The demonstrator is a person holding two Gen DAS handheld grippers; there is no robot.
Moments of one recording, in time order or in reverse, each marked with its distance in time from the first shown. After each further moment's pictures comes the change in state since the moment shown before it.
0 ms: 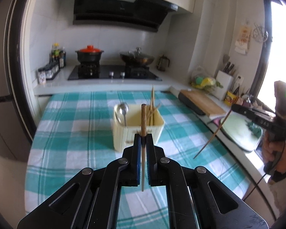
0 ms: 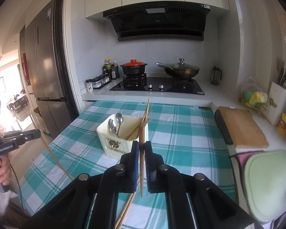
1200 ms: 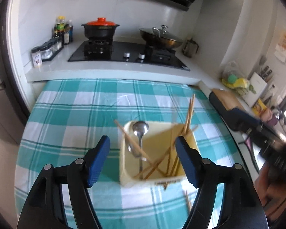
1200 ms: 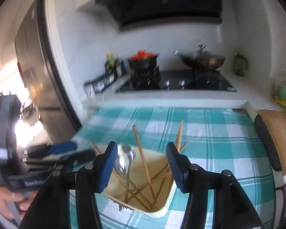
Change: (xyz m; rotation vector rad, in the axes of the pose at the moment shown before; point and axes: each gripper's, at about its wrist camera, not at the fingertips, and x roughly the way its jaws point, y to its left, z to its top) left arm 0.189 0.044 0.068 -0.110 0.220 0.109; right arm 0.185 0.018 0.069 0.109 0.034 0.104
